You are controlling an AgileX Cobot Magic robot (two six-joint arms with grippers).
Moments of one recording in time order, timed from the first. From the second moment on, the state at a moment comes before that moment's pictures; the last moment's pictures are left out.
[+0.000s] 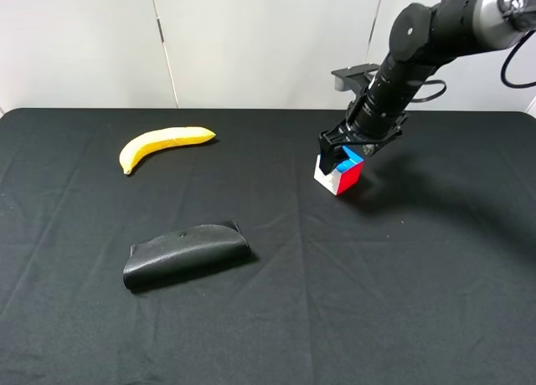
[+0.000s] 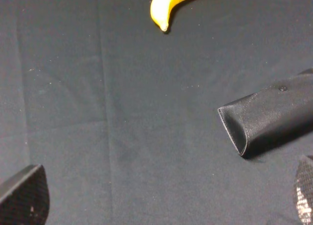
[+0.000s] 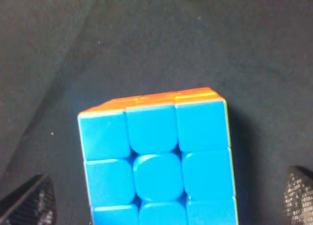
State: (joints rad) left arm 0.00 0.00 -0.49 -0.08 1.05 0.12; right arm 0.32 2.03 -1.40 0.20 0.74 -0.32
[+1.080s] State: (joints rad) left arm 0.00 0.00 -0.49 -0.08 1.05 0.12; right arm 0.32 2.11 -1.42 0.24 0.69 -0.33
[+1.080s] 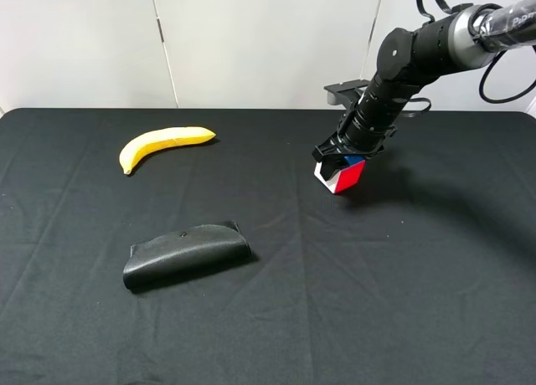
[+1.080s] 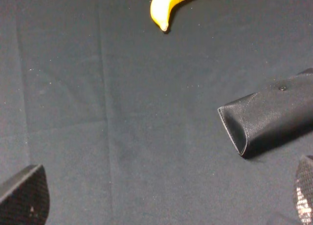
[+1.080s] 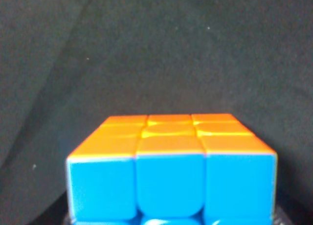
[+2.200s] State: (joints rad) left arm 0.00 0.00 -0.49 -0.08 1.05 0.12; right arm 0.32 1.85 -1.42 0.29 0.86 -0.33
